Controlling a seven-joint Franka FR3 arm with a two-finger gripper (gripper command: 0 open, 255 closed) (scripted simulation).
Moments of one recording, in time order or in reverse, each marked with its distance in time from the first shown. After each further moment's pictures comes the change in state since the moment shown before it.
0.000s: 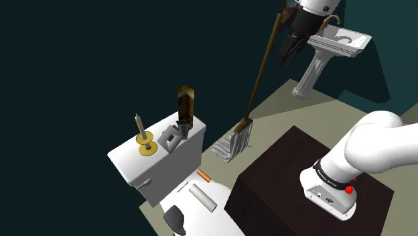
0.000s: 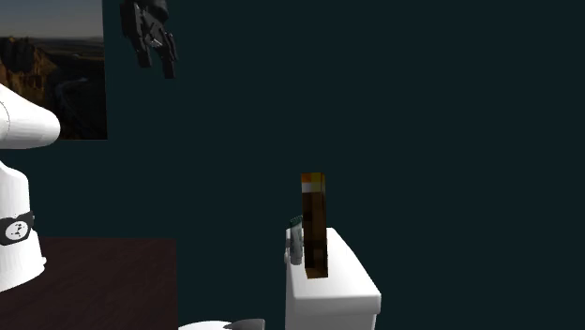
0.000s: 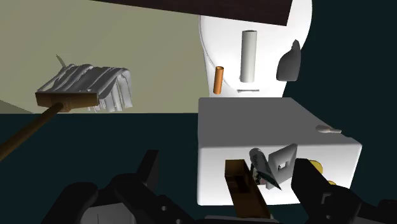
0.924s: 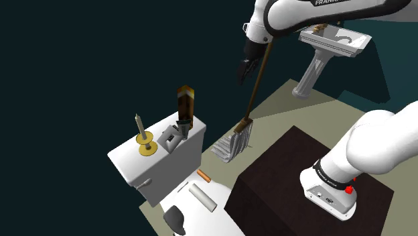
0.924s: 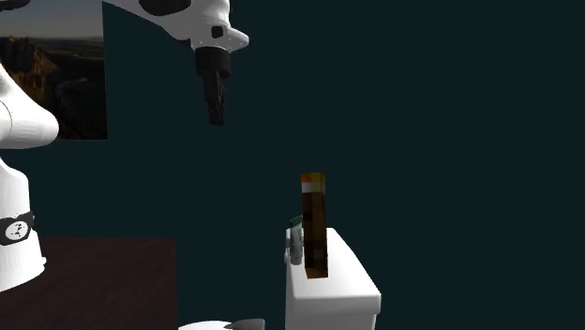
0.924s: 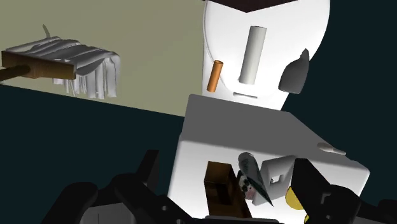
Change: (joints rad) arm 0.060 0.410 0.057 0.061 -0.003 0.286 -0.100
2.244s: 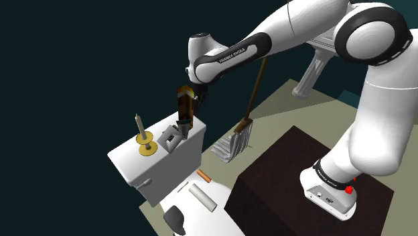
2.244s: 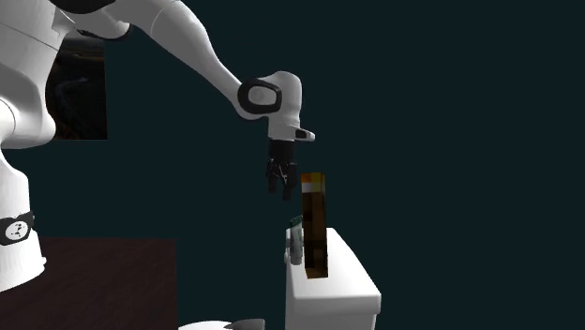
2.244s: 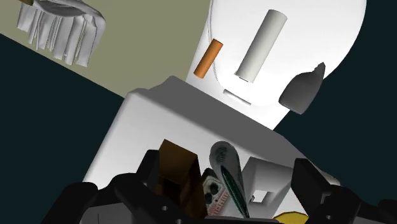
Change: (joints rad) arm 0.107 0.746 0.087 0.426 -0.136 0.212 -0.062
